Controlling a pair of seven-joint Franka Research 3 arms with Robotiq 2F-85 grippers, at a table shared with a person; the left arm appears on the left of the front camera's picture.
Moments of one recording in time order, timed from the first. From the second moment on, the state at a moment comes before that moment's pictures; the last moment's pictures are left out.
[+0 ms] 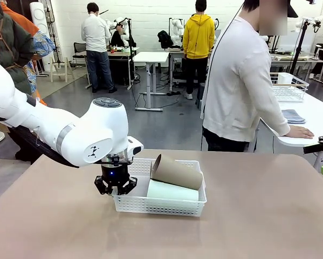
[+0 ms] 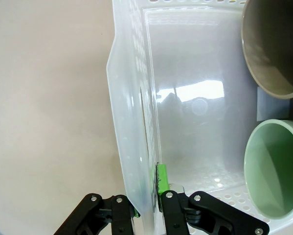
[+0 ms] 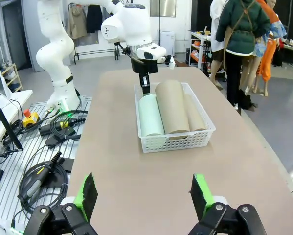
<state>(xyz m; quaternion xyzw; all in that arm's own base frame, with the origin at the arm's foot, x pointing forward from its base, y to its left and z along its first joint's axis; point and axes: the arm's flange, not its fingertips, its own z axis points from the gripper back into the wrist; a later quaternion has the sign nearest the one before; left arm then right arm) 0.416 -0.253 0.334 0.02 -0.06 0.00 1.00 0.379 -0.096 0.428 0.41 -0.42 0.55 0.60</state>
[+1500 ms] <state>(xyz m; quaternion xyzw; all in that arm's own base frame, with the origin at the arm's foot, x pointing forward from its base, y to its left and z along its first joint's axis) 0.416 -0.253 0.334 0.02 -0.06 0.00 1.00 0.263 -0.268 0.427 0.66 -0.14 0.04 0.74</state>
